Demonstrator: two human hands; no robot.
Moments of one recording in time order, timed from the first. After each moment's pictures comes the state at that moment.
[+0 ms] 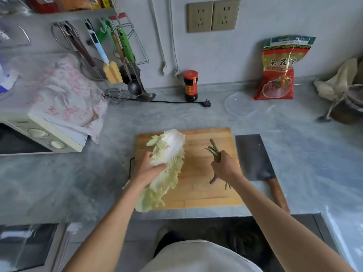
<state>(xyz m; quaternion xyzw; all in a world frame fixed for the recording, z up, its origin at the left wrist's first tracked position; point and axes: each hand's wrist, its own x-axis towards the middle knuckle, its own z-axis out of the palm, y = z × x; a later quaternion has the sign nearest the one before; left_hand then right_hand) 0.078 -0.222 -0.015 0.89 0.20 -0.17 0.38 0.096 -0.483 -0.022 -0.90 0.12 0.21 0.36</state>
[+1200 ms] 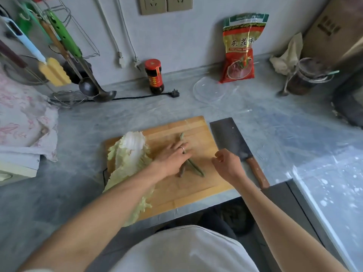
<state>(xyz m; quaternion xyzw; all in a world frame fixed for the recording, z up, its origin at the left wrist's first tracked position) 0.147 -0.322 -0.060 0.90 -0.42 -0.16 -0.01 0.061 -0.526 -0.037 -0.90 0.22 0.12 0.35</state>
